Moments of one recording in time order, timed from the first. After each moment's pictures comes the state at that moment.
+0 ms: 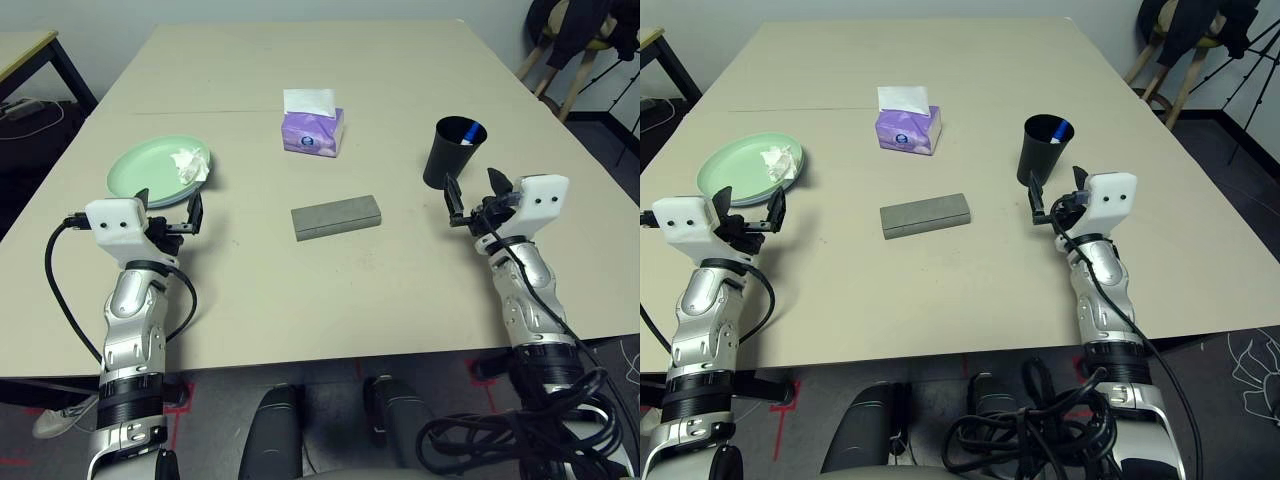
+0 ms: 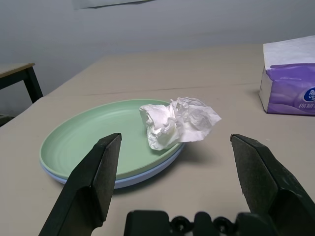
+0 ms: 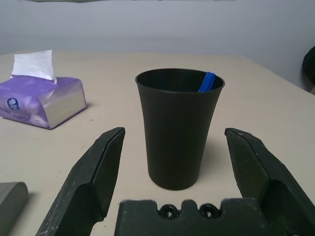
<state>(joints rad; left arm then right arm) -0.22 0.38 0.36 0.14 -0.22 -0.07 -0.22 -0.41 -0.23 -0.19 0.31 0.21 -0.15 0.25</state>
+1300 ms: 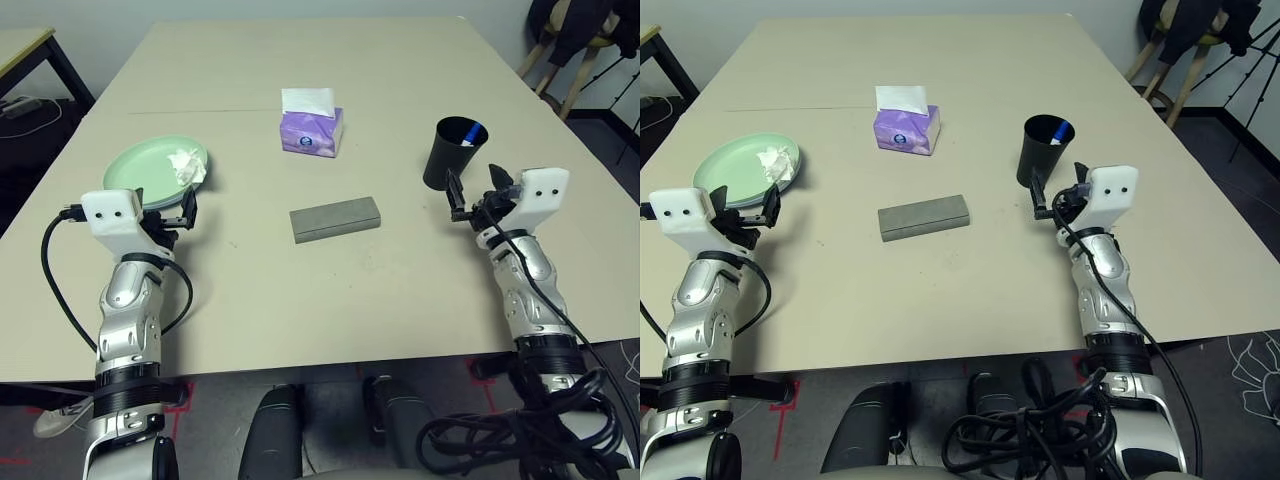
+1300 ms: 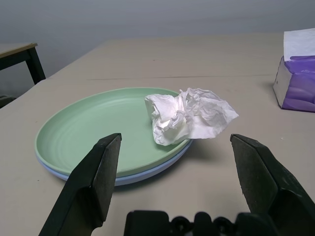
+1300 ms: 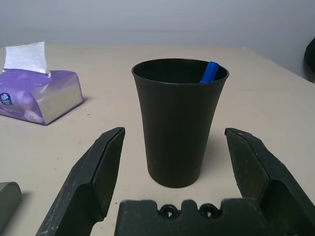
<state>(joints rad) -0.27 0.38 0.36 0.18 -0.22 0.00 -0.20 -0.41 -0.22 -0.18 0.31 0.20 -0.12 0.23</state>
